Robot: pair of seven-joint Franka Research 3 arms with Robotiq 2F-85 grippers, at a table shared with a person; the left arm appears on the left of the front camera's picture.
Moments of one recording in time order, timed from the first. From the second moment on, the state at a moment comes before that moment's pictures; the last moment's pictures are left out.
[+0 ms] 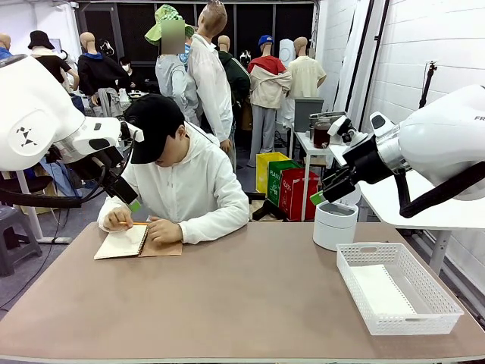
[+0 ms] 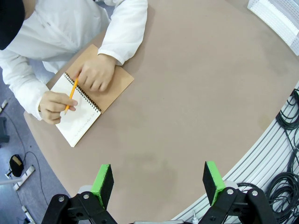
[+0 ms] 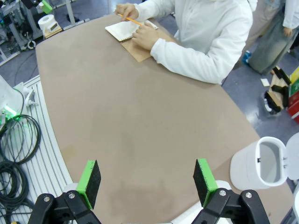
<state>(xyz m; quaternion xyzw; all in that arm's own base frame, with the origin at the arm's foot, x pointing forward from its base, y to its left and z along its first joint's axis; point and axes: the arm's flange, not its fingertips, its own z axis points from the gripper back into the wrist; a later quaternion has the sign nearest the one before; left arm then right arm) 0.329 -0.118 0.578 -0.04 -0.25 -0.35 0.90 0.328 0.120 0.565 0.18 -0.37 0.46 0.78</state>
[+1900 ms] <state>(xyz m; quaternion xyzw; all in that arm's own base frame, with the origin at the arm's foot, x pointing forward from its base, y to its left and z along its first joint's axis) 0.329 -0.118 0.578 -0.04 -0.25 -0.35 0.90 0.328 0.120 0.565 0.18 -0.37 0.46 0.78</state>
